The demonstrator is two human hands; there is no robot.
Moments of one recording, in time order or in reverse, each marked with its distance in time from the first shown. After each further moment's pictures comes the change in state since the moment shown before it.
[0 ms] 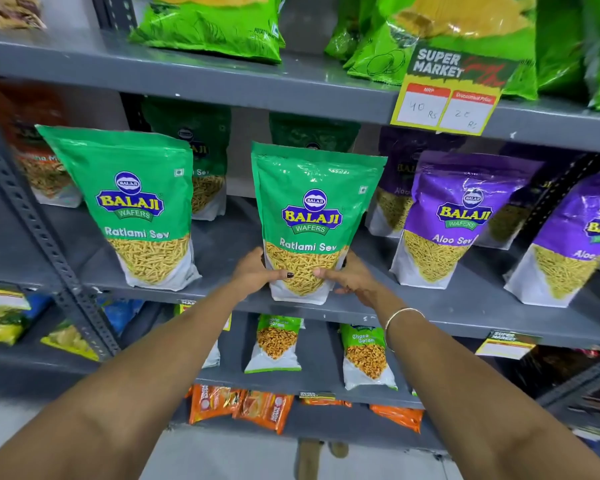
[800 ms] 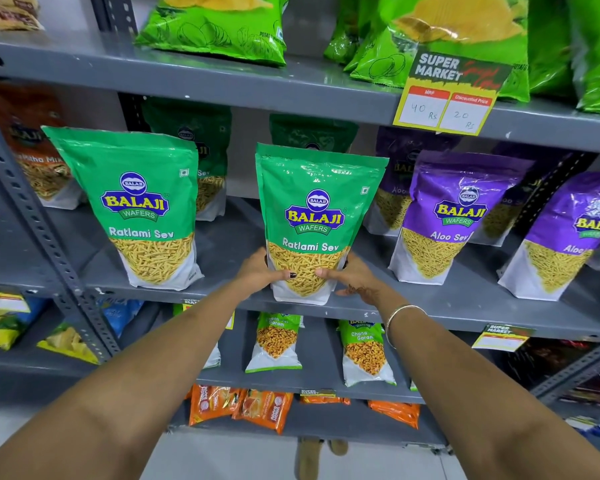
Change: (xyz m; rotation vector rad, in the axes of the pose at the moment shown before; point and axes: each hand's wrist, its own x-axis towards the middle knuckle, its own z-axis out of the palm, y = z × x) left_hand -0.009 0.003 -0.002 -0.040 -0.061 -0.005; right_hand -0.004 0.000 0.003 -0.069 0.013 0.032
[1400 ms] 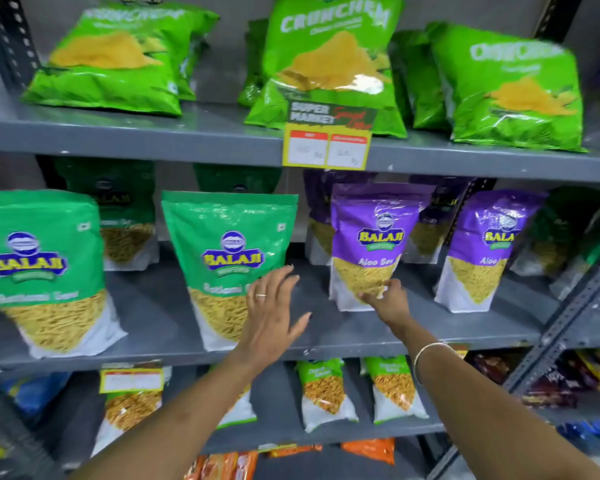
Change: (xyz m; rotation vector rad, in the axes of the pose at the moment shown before) left_hand -0.029 0.061 0.115 0.486 0.502 0.946; right_hand 0.009 0.081 -0.160 -0.156 0.627 0.035
